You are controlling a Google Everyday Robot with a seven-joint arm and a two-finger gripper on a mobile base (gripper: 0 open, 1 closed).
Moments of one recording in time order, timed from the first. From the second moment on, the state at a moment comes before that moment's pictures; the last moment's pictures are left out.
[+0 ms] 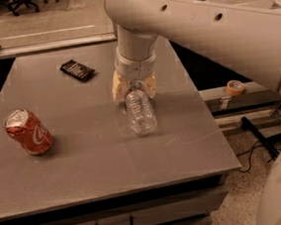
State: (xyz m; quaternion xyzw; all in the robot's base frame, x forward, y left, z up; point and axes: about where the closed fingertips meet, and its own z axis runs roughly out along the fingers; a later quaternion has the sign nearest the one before) arm 0.596 0.009 0.833 -0.10 0.99 0.06 0.08
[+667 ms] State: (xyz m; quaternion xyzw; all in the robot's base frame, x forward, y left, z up) arm 0.595 0.010 0.833 -0.11 0.99 0.05 0.08
